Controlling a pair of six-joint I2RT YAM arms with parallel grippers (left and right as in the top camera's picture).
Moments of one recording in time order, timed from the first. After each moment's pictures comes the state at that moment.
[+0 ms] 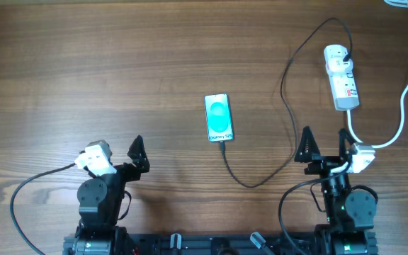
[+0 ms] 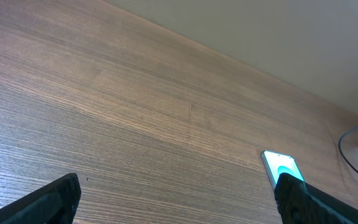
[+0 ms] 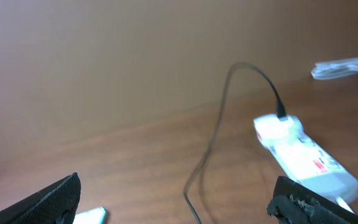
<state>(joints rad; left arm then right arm) -0.03 0.18 0.05 -0.16 0.03 -0.42 0.04 0.02 0.01 0.01 -0.01 0.31</state>
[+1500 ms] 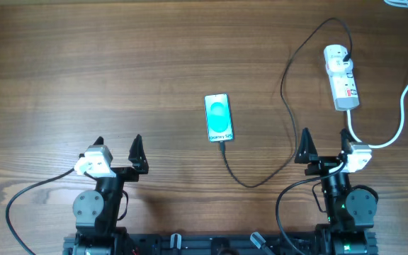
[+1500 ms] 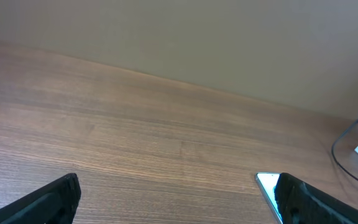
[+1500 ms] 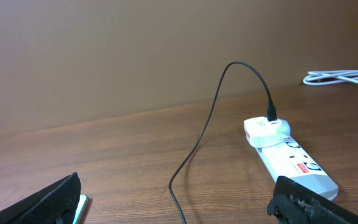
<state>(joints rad) -0.04 0.01 0.05 -0.15 0.04 -0.27 0.02 0.02 0.01 0.00 -0.04 0.20</state>
